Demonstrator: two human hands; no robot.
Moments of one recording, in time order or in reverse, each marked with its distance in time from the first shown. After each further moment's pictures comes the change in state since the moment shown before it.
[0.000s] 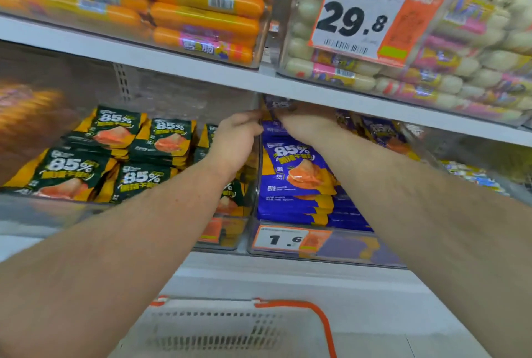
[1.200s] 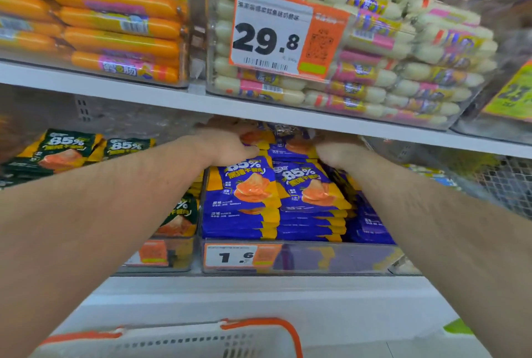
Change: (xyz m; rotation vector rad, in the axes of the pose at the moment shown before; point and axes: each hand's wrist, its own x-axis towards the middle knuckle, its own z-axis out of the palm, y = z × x) left_hand 0.040 0.033 0.048 1.494 -0.385 0.127; right_hand -0.011 0.136 -0.032 -0.069 -0.083 0.125
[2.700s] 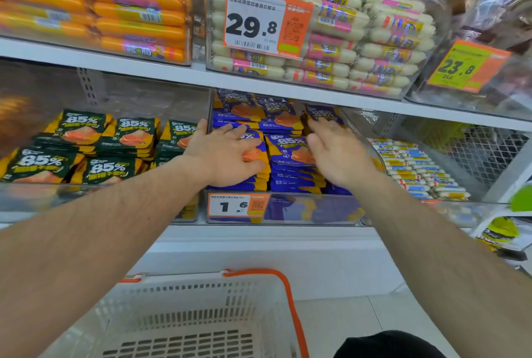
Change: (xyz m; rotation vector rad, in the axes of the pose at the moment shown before) left_hand -0.099 0.029 0.023 0.228 0.034 0.133; right_hand -0.128 0.013 -0.006 0.016 0.113 -0.161
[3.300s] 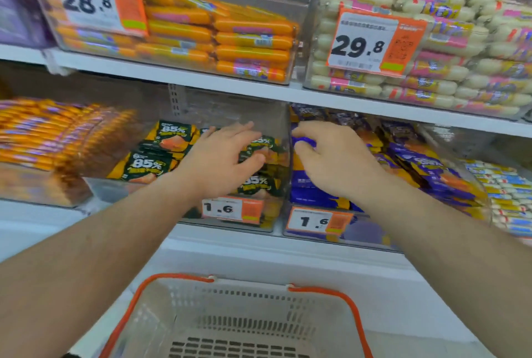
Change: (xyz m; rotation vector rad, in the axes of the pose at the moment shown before) left_hand -0.080 -0.107 0.002 -0.309 0.346 -0.079; right_hand -0.007 -0.165 -0.012 0.204 0.000 -0.255
